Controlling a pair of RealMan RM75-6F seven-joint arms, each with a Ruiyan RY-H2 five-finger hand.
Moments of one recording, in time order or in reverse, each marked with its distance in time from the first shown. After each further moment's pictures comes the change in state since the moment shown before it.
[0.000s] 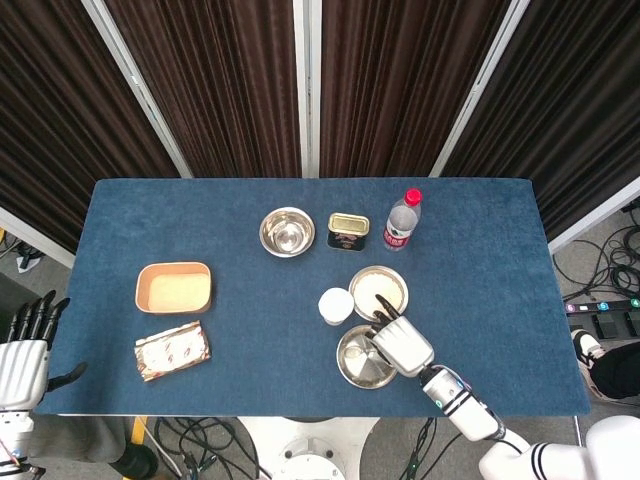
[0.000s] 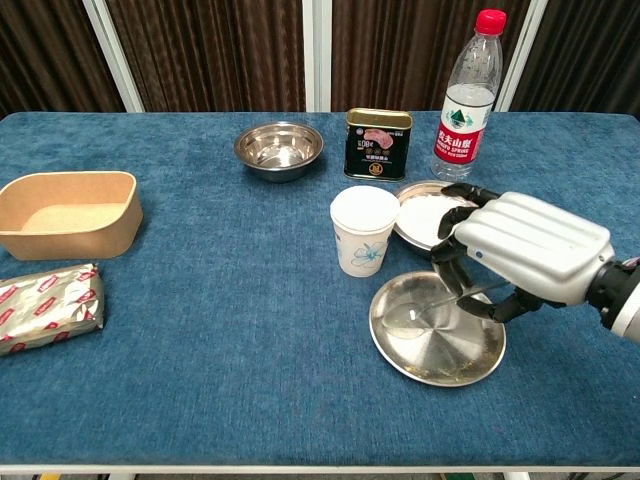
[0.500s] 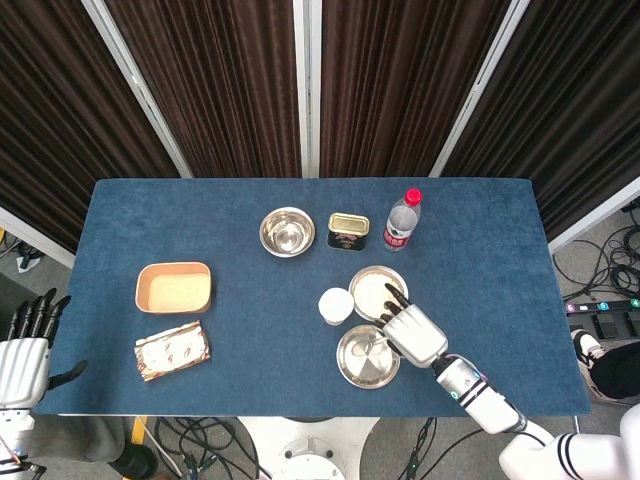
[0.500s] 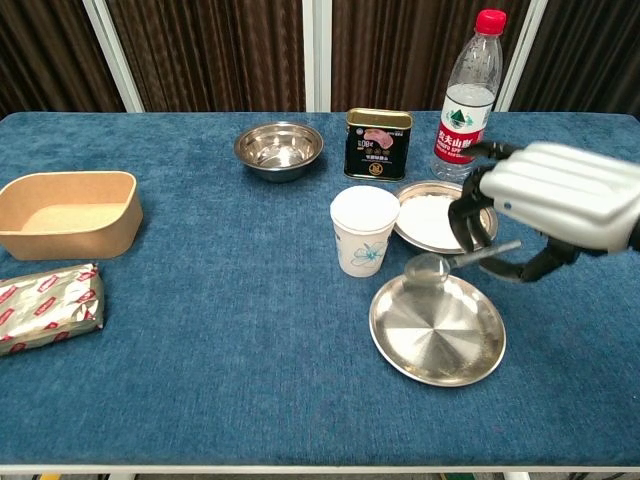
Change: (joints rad) left arm -0.004 0.010 -0.003 -0.025 -0.001 -0.002 0.031; right arm 0.085 0.181 -0.034 -0.193 0.065 0.005 -0.017
